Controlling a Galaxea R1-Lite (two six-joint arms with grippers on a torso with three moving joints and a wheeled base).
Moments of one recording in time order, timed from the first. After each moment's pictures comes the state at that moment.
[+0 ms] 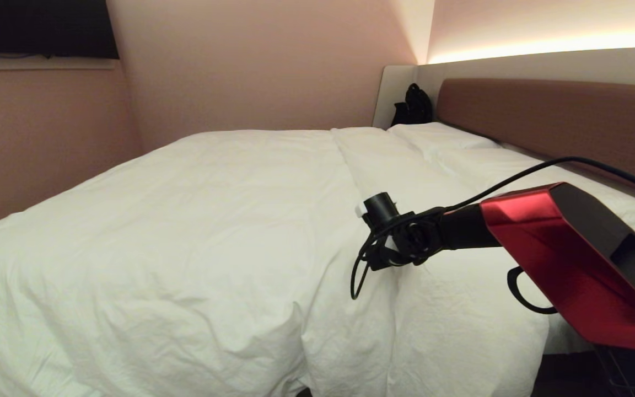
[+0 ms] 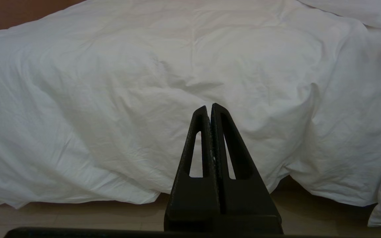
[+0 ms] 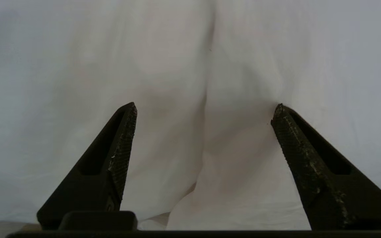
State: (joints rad) left arm -0.01 0.00 0.00 0.00 0.00 0.02; right arm 0.52 2.40 -1.80 0.27 -0.54 0.16
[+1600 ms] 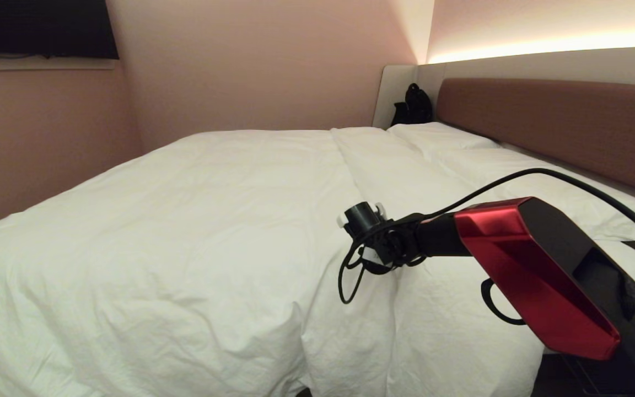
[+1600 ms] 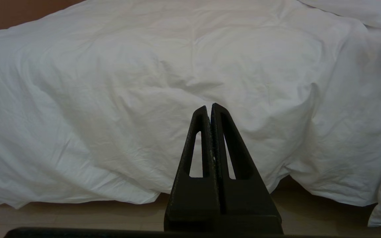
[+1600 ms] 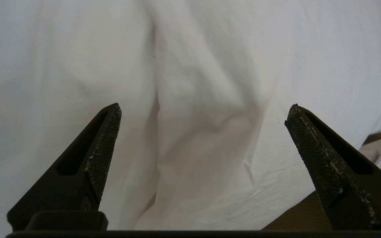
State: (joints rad) left arm -0.01 0.00 0.00 0.00 0.00 0.02; right arm 0.57 2.48 -1.92 0.36 -0.87 0.16
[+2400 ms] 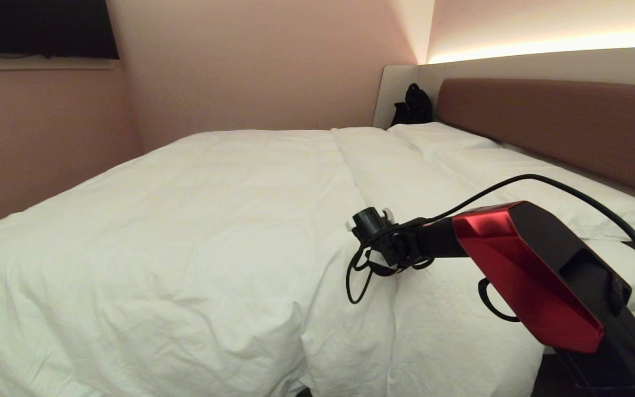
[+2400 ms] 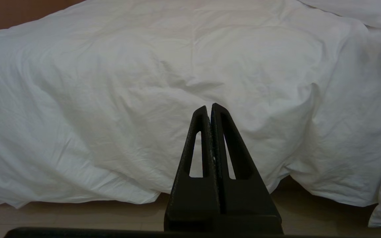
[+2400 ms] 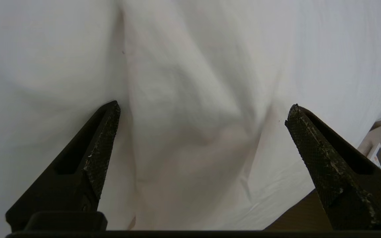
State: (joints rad) left arm -0.01 0.00 0.00 0.00 0.00 0.02; right arm 0.52 2.52 -1.92 0.36 -0.89 0.16
